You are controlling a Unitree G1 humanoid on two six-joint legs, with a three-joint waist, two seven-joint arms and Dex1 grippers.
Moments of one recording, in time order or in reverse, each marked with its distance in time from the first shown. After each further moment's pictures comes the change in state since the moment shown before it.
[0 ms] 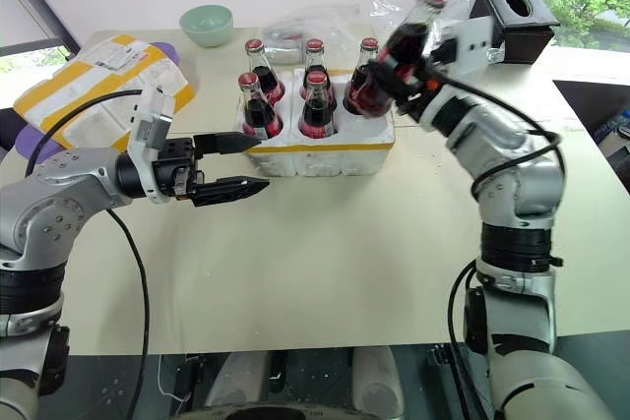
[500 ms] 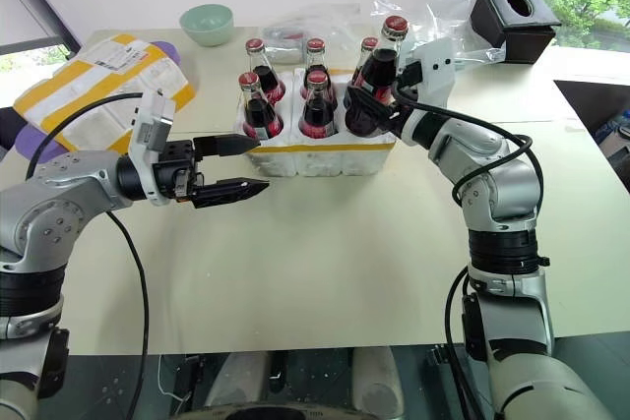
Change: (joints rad) left arm 0.014 0.000 0.001 -0.003 0.000 -0.005 0.007; right arm 0.032 -0.020 0.056 -0.005 -0.066 -0.001 0.030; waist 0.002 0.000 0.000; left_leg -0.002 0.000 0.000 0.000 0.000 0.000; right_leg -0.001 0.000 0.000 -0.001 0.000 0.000
